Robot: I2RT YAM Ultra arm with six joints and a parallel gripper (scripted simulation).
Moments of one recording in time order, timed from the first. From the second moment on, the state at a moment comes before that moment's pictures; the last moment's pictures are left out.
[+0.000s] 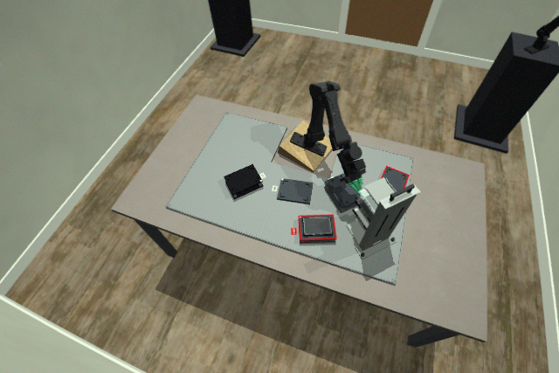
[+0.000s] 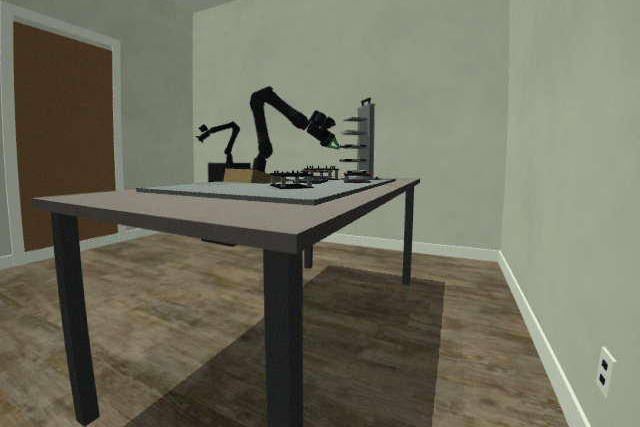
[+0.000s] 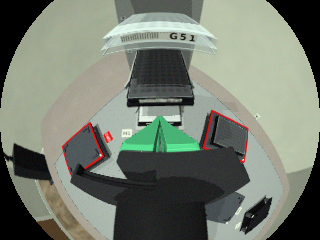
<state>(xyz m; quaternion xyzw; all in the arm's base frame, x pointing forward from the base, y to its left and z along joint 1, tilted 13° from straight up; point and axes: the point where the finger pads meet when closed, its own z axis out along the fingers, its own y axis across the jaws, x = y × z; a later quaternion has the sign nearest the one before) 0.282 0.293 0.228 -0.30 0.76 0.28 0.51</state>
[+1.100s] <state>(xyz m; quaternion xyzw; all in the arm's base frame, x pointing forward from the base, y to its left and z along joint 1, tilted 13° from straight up) 0.249 0.259 0.223 -0.30 0.76 0.28 0.51</state>
